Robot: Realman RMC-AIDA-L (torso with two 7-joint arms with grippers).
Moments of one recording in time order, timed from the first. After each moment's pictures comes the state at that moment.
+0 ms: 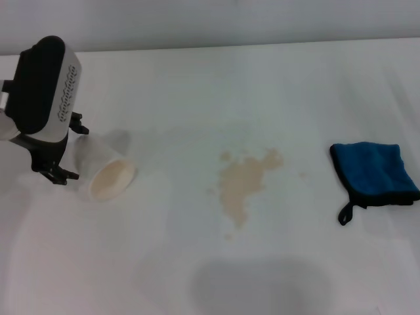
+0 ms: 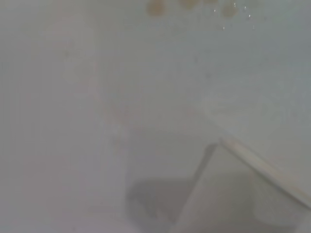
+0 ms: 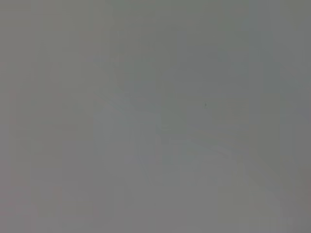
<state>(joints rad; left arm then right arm) -0.76 -1.87 1.66 0.92 -0.79 -1.16 1.67 0.27 2.01 -0.35 0.08 2.20 1.37 -2.62</state>
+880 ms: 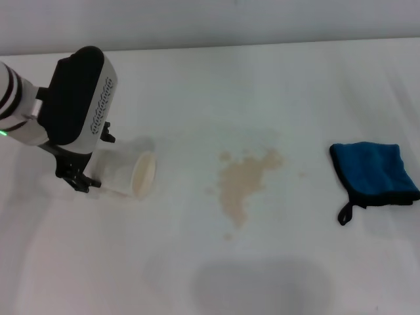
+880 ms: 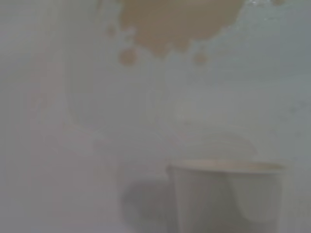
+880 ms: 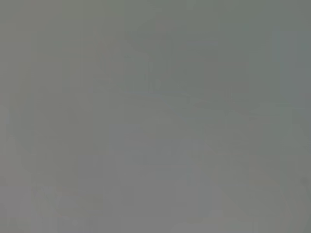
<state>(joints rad) -0.78 -1.92 1.70 0.99 -0.75 -1.21 1.64 0.27 2.01 -0.35 0.07 2.20 1.37 -2.62</state>
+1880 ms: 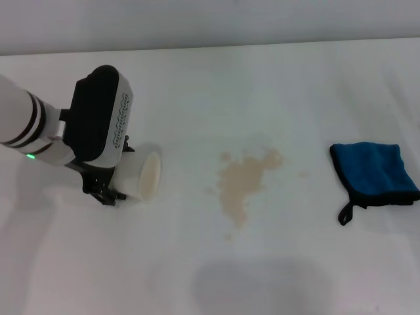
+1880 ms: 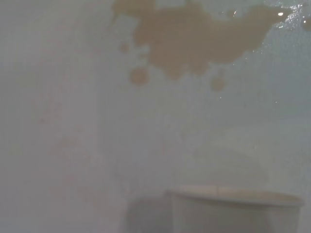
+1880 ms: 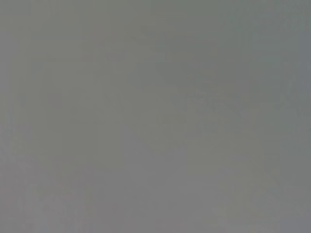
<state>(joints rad) -0.76 -1.98 1.70 0.87 -0.80 -1.08 1.65 0.28 2.01 -0.37 0.05 2.20 1.36 -2.62</state>
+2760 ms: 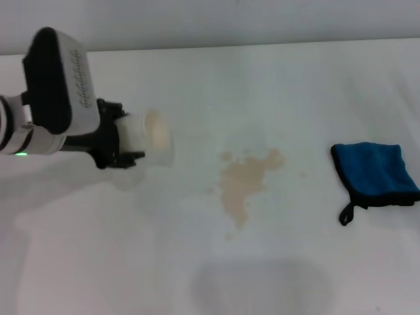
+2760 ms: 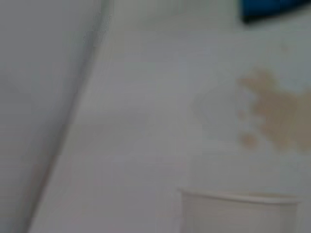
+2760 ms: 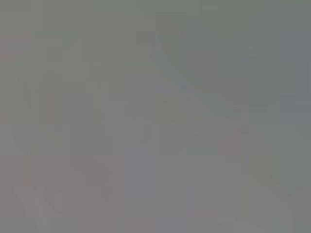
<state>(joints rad) -0.54 -2.08 1.45 1.09 -0.88 -1.02 1.65 0.26 2.00 -0.43 -0.05 2.20 1.31 -2.57</state>
